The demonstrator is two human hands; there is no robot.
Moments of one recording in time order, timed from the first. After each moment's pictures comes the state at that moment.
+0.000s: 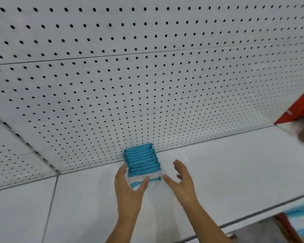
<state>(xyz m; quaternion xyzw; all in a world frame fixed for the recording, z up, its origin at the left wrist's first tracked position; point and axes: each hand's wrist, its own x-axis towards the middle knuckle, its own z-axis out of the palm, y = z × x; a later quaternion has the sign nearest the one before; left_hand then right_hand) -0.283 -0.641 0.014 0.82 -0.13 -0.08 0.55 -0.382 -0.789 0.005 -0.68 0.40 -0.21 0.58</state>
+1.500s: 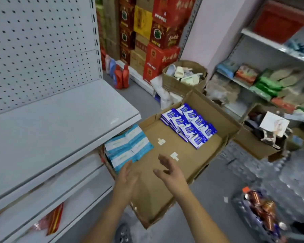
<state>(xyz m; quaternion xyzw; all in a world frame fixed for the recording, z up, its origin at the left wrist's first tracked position) -0.866 -0.974 -0.048 0.65 -0.25 -0.52 0.49 -1.032 -1.043 -0.016 -0.61 0.56 -0.25 0.50</state>
